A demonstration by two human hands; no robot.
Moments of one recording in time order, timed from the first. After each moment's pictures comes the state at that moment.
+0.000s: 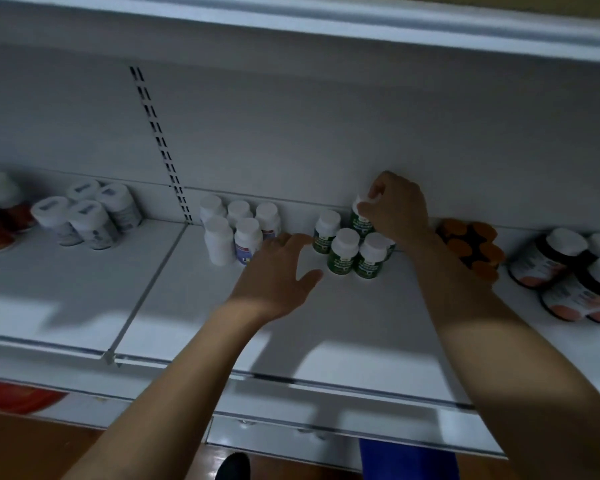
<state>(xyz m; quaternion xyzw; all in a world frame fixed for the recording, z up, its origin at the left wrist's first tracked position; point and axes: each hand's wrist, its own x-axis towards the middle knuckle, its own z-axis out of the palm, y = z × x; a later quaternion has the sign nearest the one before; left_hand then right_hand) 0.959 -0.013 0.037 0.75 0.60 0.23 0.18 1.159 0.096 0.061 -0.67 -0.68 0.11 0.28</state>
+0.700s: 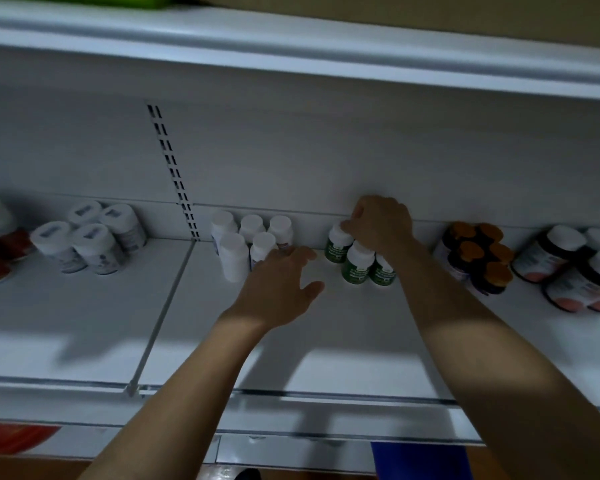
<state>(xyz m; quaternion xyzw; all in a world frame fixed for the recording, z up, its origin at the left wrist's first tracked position) 0.918 0.004 0.036 0.78 0.56 0.20 0.19 1.104 0.099 0.058 -0.72 -0.69 0.04 0.10</state>
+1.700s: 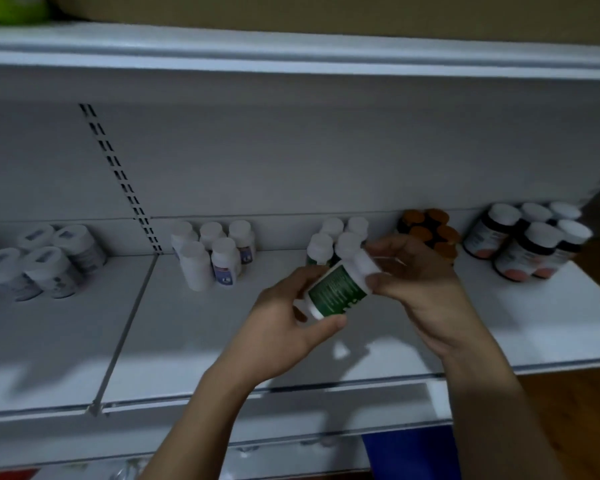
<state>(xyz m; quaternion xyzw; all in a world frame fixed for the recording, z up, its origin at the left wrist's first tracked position) 0.959 -0.065 0.051 0.75 0.44 0.33 0.36 1.156 -0.077 0.079 -0.50 -0.49 0.45 0.55</state>
